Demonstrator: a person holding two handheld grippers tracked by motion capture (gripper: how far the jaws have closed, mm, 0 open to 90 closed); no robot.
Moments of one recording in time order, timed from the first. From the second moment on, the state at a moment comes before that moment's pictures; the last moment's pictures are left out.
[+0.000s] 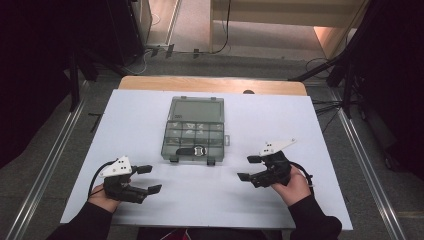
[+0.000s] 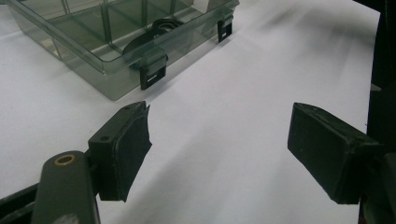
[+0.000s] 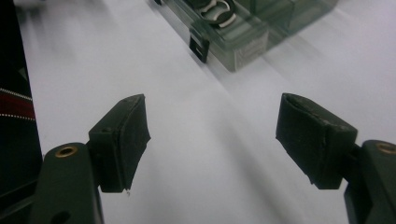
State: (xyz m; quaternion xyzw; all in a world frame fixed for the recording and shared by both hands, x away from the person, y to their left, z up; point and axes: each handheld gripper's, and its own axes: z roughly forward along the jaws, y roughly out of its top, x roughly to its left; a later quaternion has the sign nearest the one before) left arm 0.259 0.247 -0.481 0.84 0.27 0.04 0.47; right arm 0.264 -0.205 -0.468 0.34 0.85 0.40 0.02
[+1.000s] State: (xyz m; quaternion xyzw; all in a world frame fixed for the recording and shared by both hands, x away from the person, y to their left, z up) left arm 0.259 0.249 -0.480 0.84 0.27 0.04 0.47; right arm 0.227 -0.256 -0.488 0.40 0.81 0.42 0.06
